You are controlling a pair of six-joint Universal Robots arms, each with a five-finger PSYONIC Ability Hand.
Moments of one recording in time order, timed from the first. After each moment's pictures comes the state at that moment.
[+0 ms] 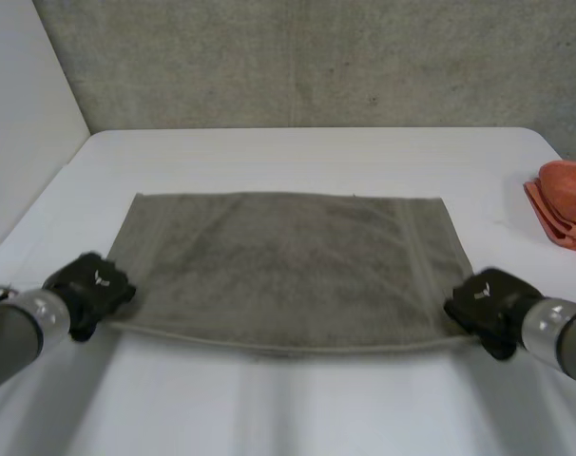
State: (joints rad) left arm 4.64 -1.82 -1.84 3.03 -1.36 4.25; right arm 1.70 -1.27 1.77 0.26 1.30 2.16; left_hand 1.13 1.19 1.19 1.20 0.99; right_hand 0.98 1.17 1.18 1.19 0.99
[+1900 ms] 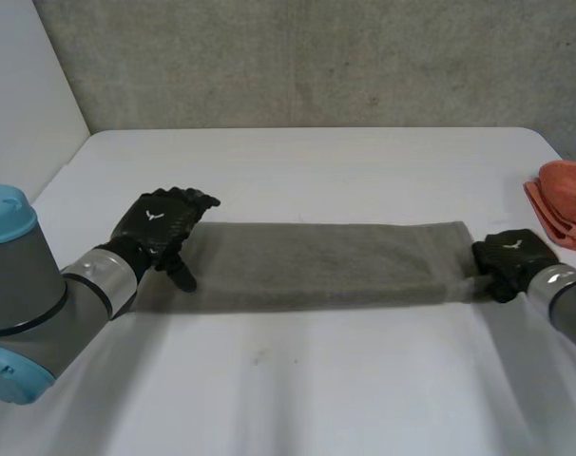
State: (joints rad) left arm 4.42 -1.89 -1.73 3.38 -1.30 3.39; right arm 1.59 -1.06 1.65 -0.12 1.31 2.53; left_hand 0.19 0.20 0.21 0.20 0.04; right_hand 0.96 1.17 1.18 1.19 0.98
